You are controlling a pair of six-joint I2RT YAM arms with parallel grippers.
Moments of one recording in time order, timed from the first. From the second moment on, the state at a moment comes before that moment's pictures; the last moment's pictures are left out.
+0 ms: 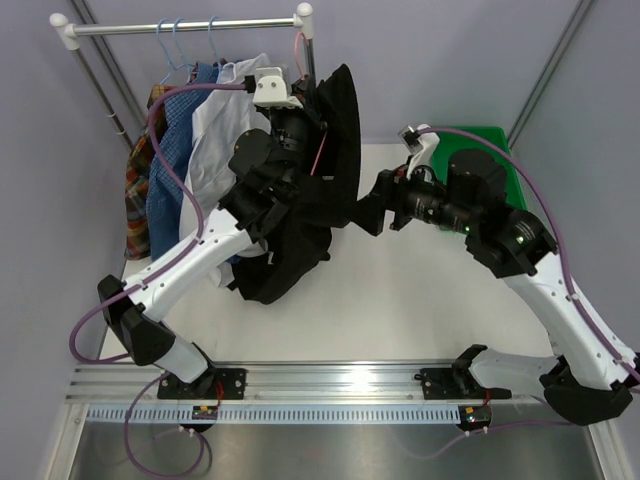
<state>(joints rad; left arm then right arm) -0.80 1.53 1.63 0.42 -0.57 0.01 0.68 1.17 1.56 -0.63 -0.31 0.39</state>
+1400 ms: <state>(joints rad) -0.80 1.51 1.64 0.29 -0.49 -0.08 0.79 1.51 1.91 -0.64 -0.75 0.04</state>
